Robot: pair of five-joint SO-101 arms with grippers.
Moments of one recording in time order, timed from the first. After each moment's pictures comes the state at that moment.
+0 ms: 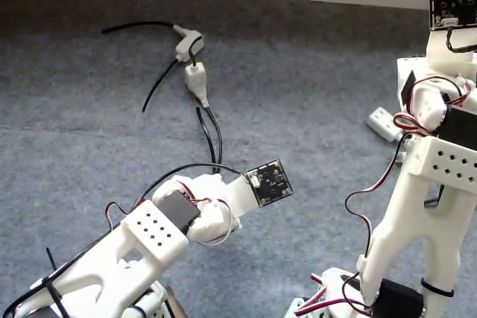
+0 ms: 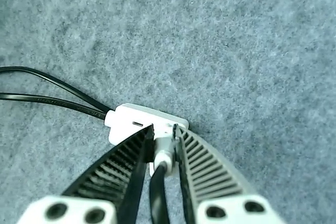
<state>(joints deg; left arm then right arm) 36.6 -42.7 59.6 57.4 -24.0 13.5 -19.7 -1.5 59.5 22.5</state>
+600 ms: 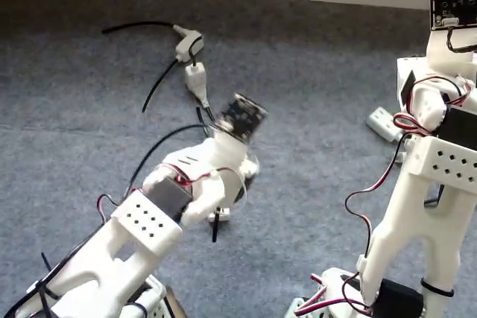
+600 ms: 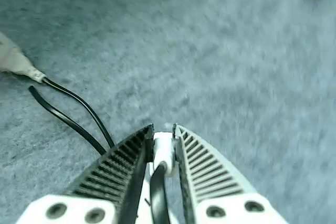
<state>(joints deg) 32.8 -42.7 52.1 44.2 5.1 13.5 -19.7 -1.5 59.5 21.9</state>
